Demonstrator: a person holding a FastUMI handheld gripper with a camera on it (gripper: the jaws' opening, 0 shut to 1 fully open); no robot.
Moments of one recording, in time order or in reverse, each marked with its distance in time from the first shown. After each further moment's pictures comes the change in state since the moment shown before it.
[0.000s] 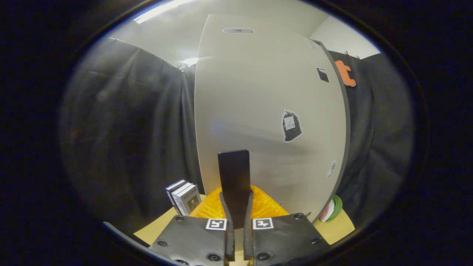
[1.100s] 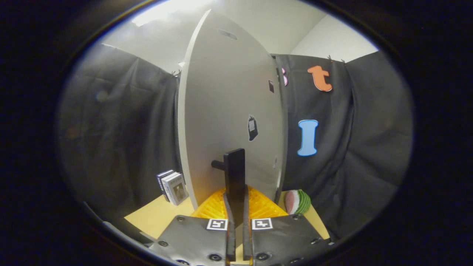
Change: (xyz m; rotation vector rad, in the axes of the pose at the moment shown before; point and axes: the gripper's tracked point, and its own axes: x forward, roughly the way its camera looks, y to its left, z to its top) arm -0.110 -0.102 0.010 -0.027 -0.016 -0.085
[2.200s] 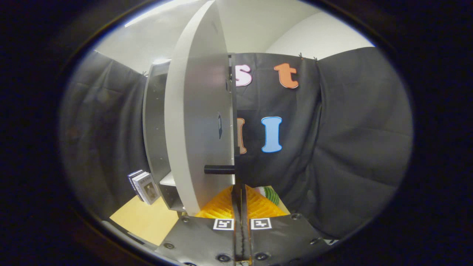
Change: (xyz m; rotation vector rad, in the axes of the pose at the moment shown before) arm -0.024 -0.103 -0.005 0.027 0.013 -0.204
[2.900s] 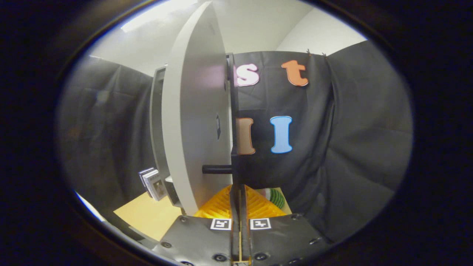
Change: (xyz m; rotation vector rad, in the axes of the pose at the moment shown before) arm 0.013 -0.035 0.005 -0.022 -0.007 0.158
